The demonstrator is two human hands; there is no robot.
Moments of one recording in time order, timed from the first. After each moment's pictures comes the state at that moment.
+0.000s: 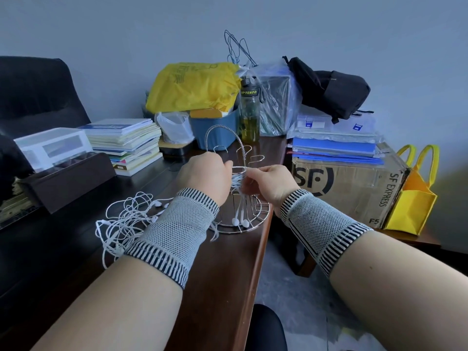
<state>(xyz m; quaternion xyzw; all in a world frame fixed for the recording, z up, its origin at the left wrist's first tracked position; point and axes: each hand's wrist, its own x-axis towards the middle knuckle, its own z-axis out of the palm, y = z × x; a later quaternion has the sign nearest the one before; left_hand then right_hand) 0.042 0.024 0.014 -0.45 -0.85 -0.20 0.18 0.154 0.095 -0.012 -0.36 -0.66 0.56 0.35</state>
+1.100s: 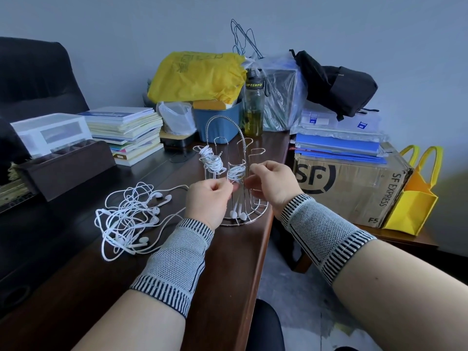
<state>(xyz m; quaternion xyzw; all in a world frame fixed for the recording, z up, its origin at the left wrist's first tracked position) 0.034 0.007 -0.056 -0.35 -0.66 -0.64 -0.19 0.141 0.094 -0.029 -0.37 -0.63 0.56 0.39</state>
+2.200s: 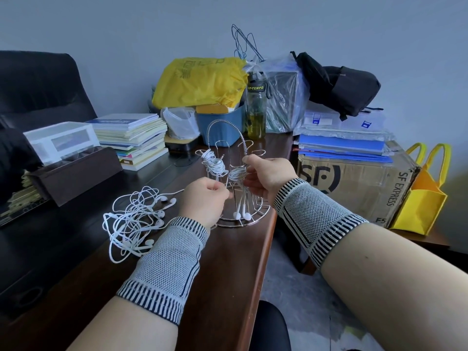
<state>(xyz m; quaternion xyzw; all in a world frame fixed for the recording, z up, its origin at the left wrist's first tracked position) 0.035 -0.004 -0.034 -0.32 -0.74 -0.57 -0.17 0.129 0.097 -0.006 -0.41 -0.56 0.62 0.36</state>
